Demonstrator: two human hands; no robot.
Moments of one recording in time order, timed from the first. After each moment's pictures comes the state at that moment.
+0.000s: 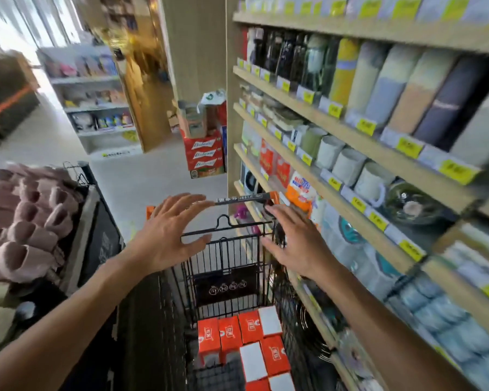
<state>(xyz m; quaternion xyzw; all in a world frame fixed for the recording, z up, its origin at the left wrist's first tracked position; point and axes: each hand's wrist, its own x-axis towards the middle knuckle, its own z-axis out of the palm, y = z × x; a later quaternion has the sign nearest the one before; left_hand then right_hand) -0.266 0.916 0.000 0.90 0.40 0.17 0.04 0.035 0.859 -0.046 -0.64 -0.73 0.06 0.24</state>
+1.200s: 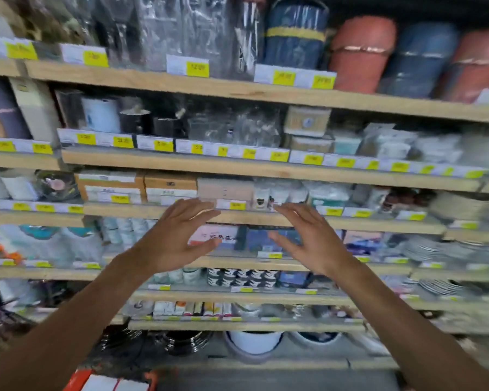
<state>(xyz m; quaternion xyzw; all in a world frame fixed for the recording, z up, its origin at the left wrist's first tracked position) 0.023 0.508 0.043 0.95 -0.23 0.17 0.13 0.066 0.183 0.053 -0.94 -0.28 -0.15 0.14</state>
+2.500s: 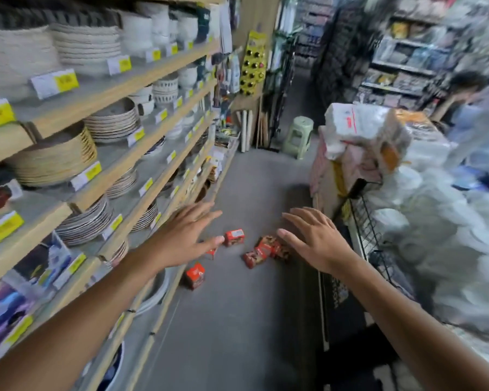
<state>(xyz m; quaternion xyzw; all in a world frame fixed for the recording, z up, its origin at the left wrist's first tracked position) 0.171 -0.271 -0.045 0.65 -0.74 -0.07 0.13 -0.142 -0.372 -0.029 -0.89 0.44 -0.10 0.04</state>
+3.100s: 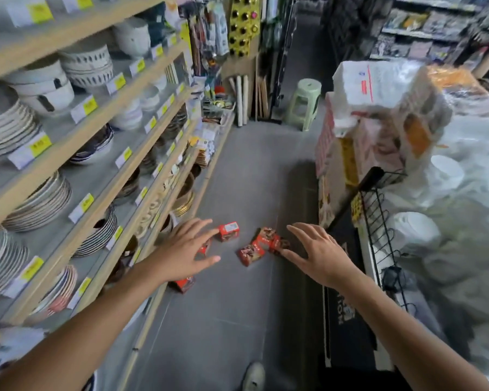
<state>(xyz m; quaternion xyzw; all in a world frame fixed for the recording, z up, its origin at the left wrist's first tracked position) 0.132 -0.517 -0.153 0.66 -0.73 -0.15 0.03 -0.200 -0.605 -0.127 -0.86 0.49 0.01 0.14</state>
